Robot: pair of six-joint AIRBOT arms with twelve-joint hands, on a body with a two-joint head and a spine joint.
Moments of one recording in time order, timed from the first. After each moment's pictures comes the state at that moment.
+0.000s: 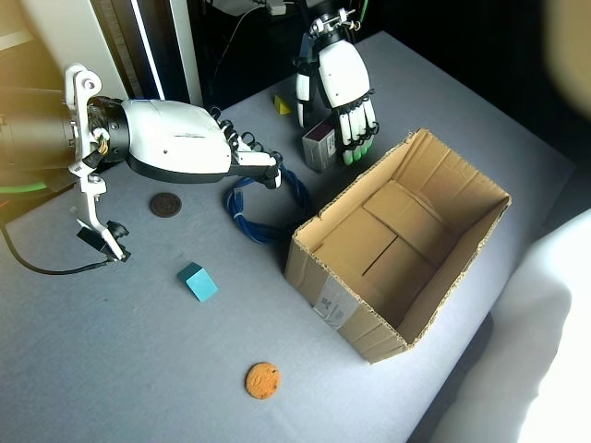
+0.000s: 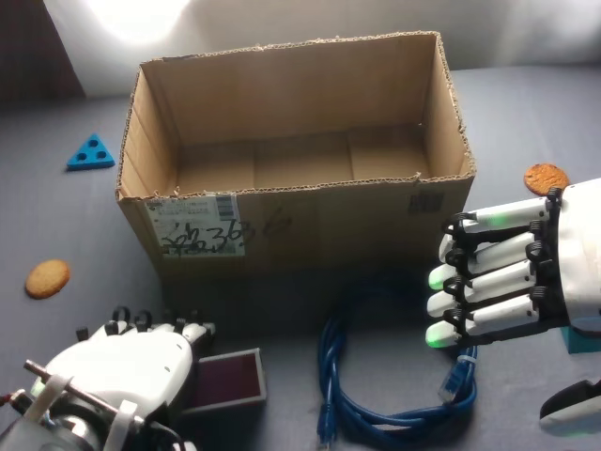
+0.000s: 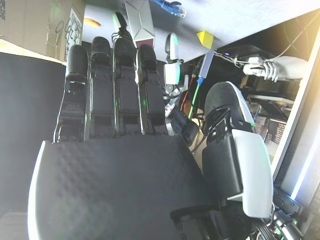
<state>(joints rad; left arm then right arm) 0.53 -1.01 0.45 -1.47 -1.13 1.92 -0.34 -0.73 0.91 -1.17 0.71 -0.23</state>
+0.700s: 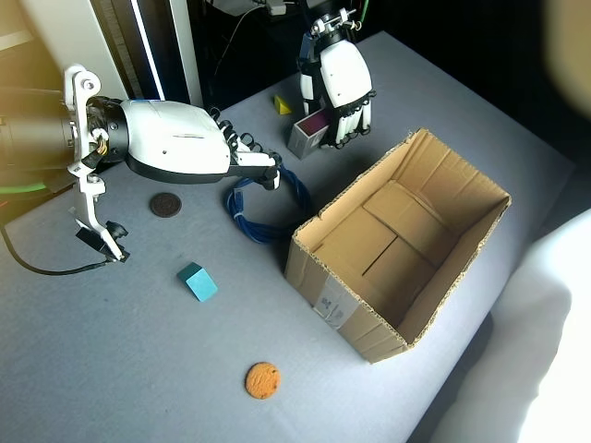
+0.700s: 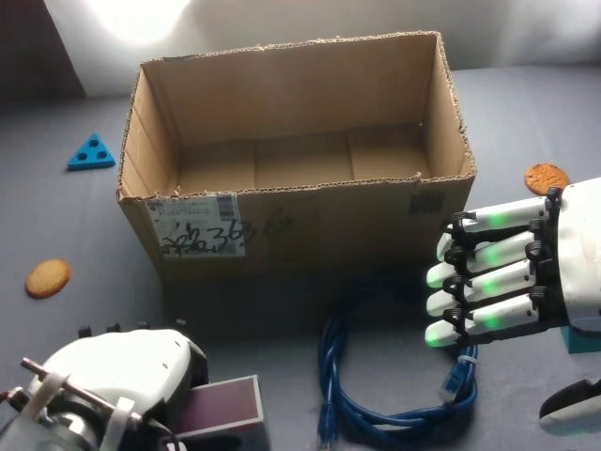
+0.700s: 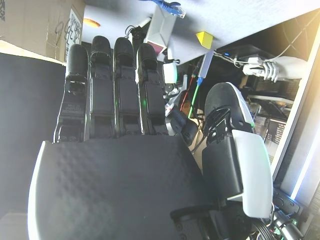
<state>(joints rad) 0.53 -1.00 0.45 -1.45 -1.13 1.92 -0.34 -0.73 0.91 -1.17 0.71 -0.24</state>
